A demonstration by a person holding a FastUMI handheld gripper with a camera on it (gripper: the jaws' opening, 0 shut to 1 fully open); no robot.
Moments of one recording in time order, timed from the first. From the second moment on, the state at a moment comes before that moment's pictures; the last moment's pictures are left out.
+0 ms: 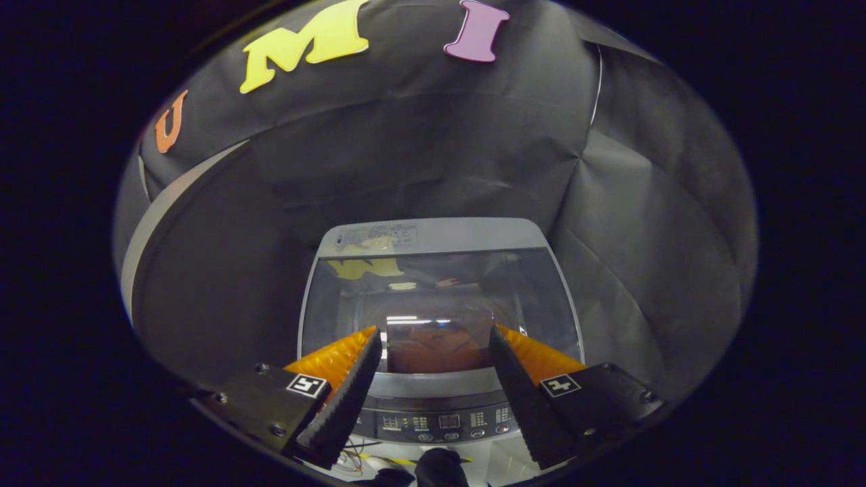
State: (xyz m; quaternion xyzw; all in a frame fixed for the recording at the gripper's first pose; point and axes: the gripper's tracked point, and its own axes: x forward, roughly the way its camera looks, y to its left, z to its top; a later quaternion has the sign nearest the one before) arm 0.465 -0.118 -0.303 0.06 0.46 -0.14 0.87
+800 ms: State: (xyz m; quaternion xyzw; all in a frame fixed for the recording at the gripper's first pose) arm 0.455 -0.104 -0.238 0.06 0.38 -0.16 0.91
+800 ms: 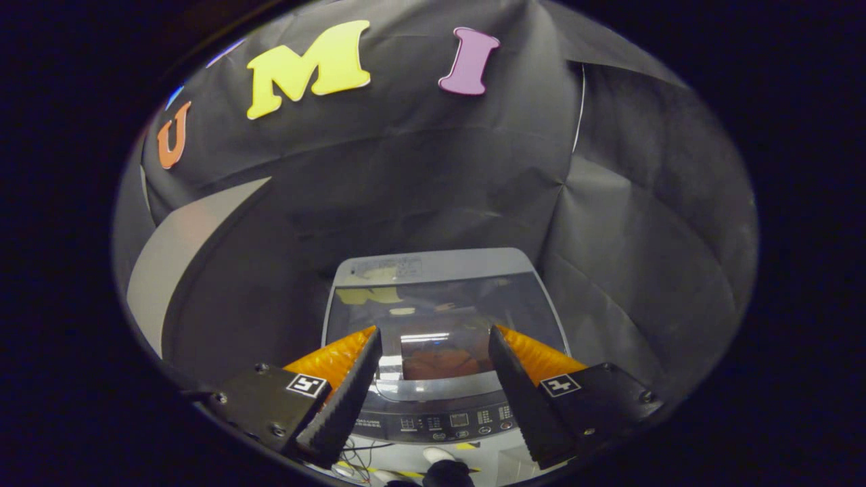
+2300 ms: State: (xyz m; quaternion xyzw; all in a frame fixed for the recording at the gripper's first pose) arm 0.279 -0.041 -0.089 -0.01 0.21 -0.14 0.97
